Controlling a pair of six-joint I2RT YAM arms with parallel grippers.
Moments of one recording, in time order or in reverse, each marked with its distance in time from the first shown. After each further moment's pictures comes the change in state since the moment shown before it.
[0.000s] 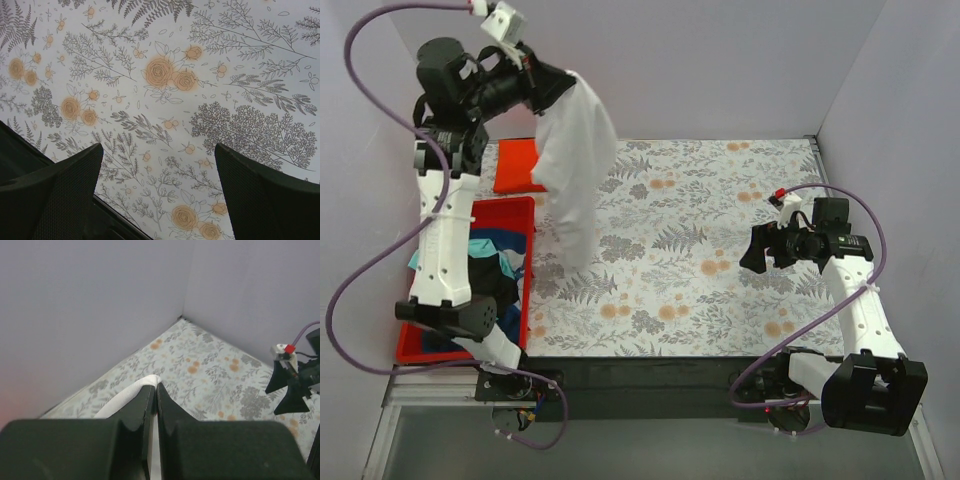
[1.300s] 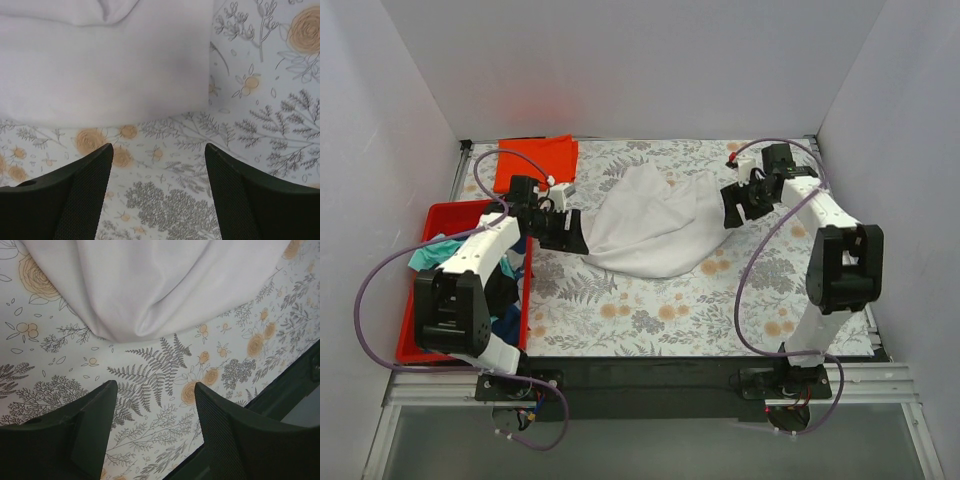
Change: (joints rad) left arm -0.045 -0.048 -1.047 -0.094 -0.171 0.117; right arm 0.184 0.645 0.455 0.047 0.235 -0.076
